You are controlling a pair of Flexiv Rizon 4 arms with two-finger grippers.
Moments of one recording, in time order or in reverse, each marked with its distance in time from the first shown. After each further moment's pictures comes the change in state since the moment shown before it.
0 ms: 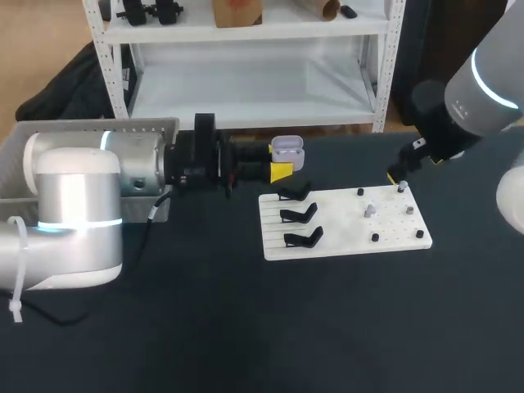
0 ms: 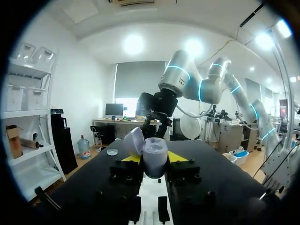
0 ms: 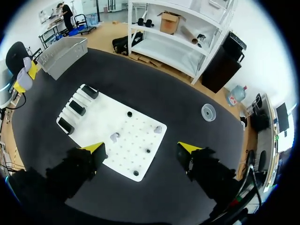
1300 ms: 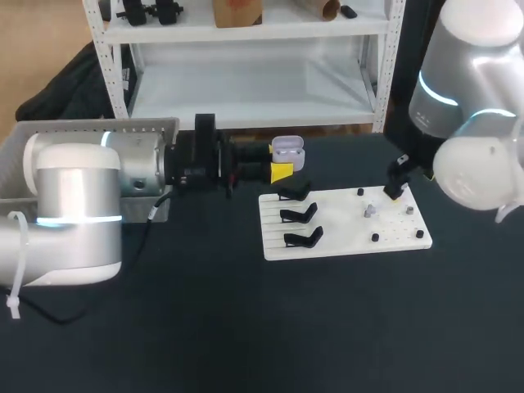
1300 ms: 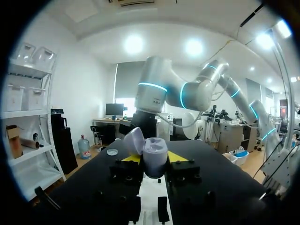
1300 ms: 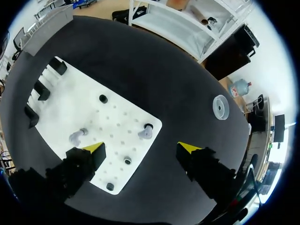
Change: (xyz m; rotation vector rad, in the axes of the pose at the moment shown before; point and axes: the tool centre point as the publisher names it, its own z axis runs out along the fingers) left arm 0.000 -0.001 0.000 -0.003 0.000 0.000; right arm 0.015 -0.032 0.086 0.034 0.257 -0.083
